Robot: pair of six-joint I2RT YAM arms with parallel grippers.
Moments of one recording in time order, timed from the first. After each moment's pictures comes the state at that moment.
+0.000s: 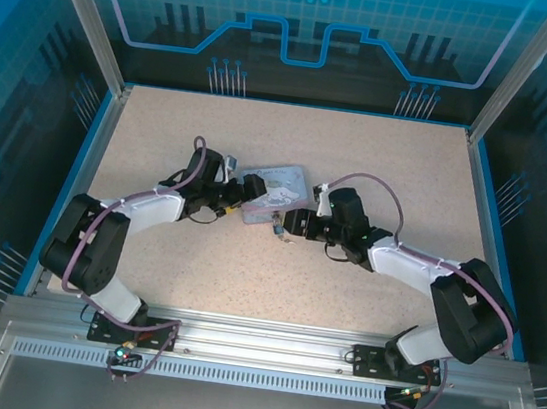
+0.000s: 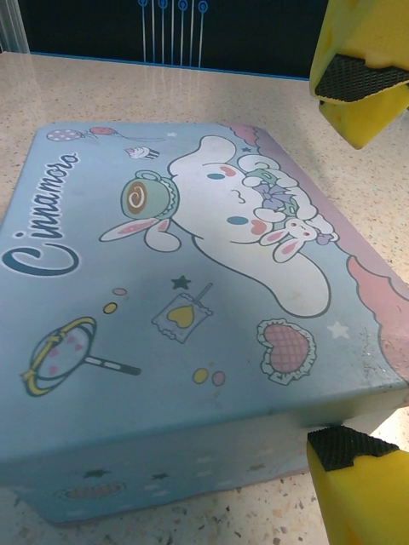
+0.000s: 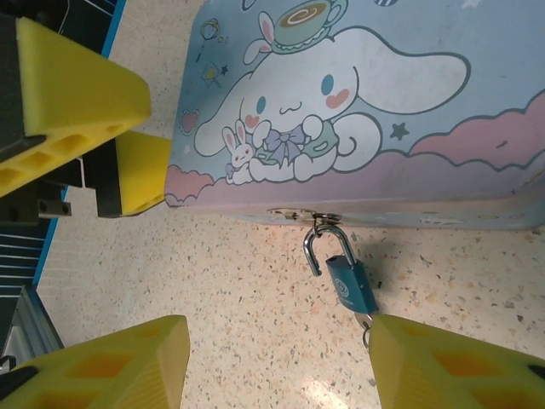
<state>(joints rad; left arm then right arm) -0.31 1.56 0.82 -0.01 0.46 -0.85 0.58 1.46 0.69 0.12 -0.33 0.65</state>
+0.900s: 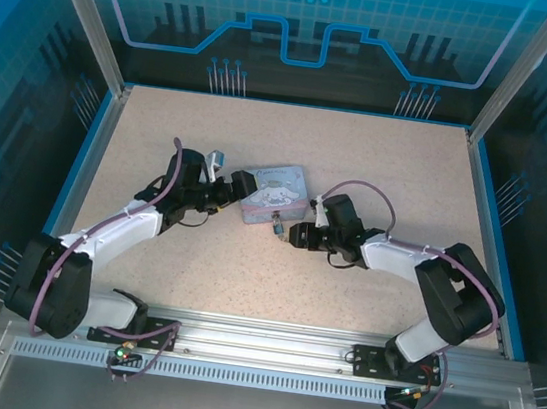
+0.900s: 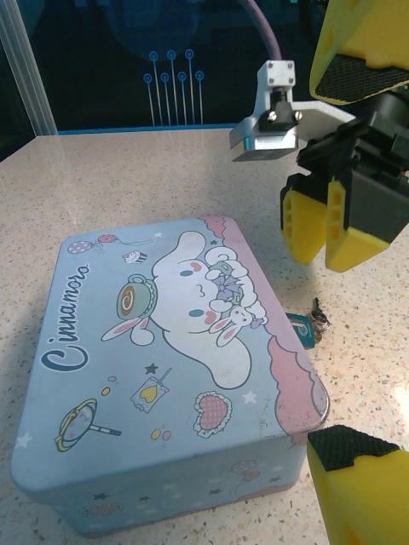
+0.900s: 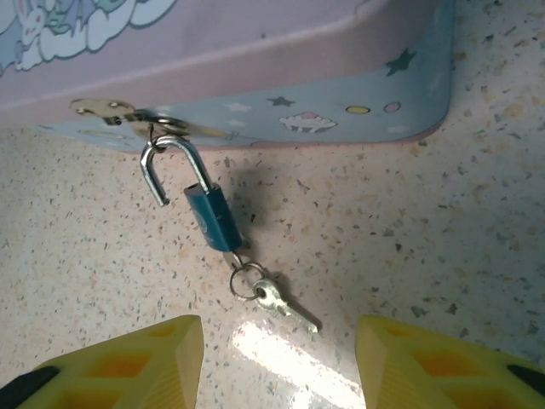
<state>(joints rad) -0.30 1.30 0.73 -0.04 0.47 -0.87 0.58 1.58 0.70 0.03 -0.27 0.50</state>
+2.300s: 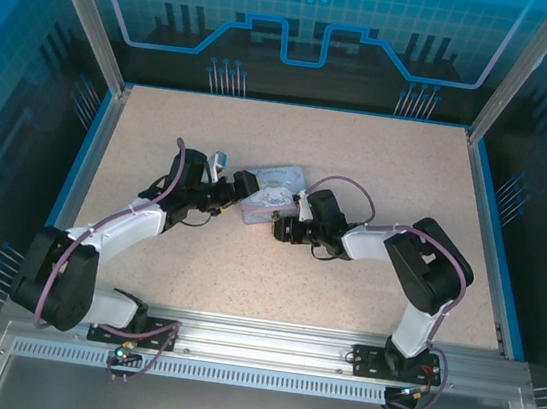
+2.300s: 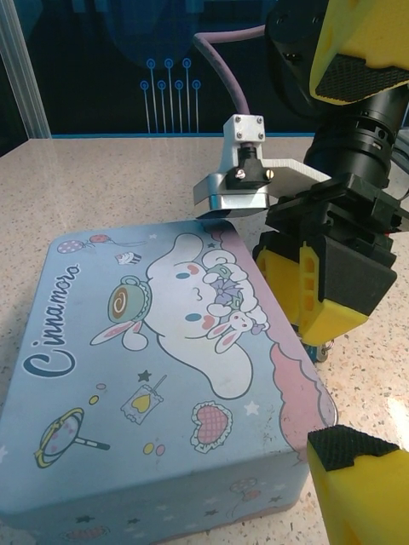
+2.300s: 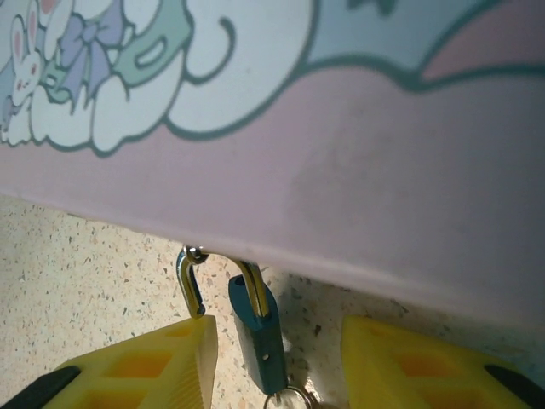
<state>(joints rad) -0.30 1.35 0.73 0.00 0.50 -0.90 0.62 1.80 0.79 0.23 -0.34 0.52</state>
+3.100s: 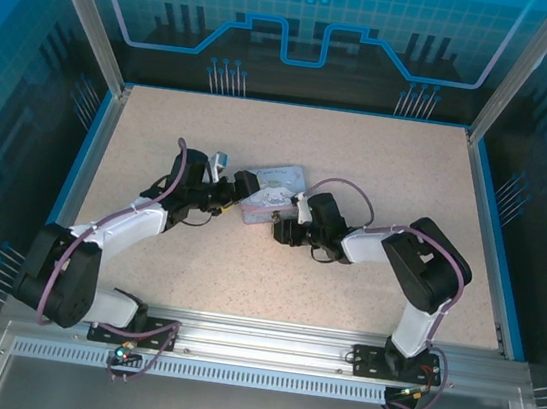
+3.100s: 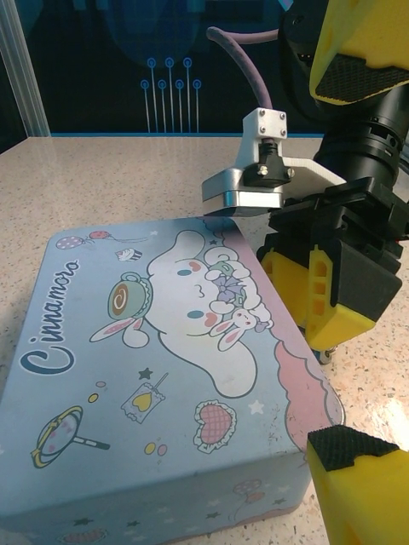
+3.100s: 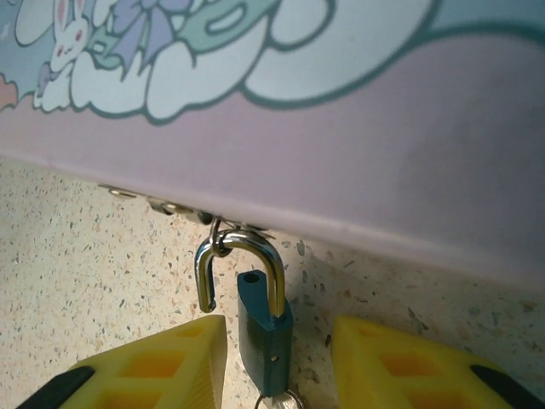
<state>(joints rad) -0.30 1.36 0.73 0.02 0.51 -0.91 0.62 1.81 0.75 0.32 -0.34 0.43</state>
